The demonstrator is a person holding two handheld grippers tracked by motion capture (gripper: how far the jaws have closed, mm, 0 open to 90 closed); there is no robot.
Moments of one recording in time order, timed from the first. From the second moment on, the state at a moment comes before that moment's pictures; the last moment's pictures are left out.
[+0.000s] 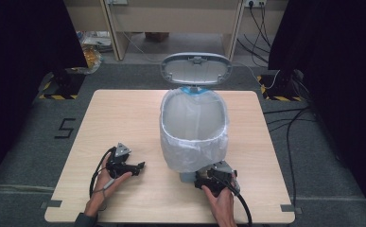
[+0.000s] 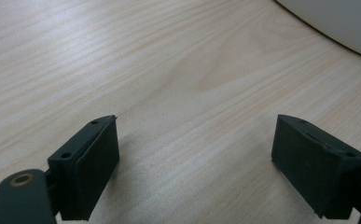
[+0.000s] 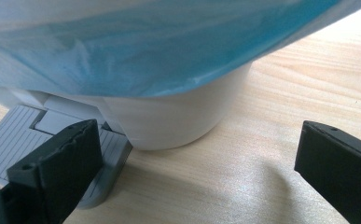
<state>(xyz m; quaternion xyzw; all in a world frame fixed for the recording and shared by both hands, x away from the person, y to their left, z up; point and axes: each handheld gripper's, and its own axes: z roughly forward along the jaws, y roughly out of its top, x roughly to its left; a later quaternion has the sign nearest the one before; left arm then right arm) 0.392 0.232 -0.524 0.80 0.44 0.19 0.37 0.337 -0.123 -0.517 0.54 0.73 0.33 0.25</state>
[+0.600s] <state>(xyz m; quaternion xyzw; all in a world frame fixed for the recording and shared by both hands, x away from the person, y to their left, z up) 0.392 0.232 -0.524 0.80 0.44 0.19 0.37 0.336 -0.124 -0.515 0.54 0.73 0.34 0.25</state>
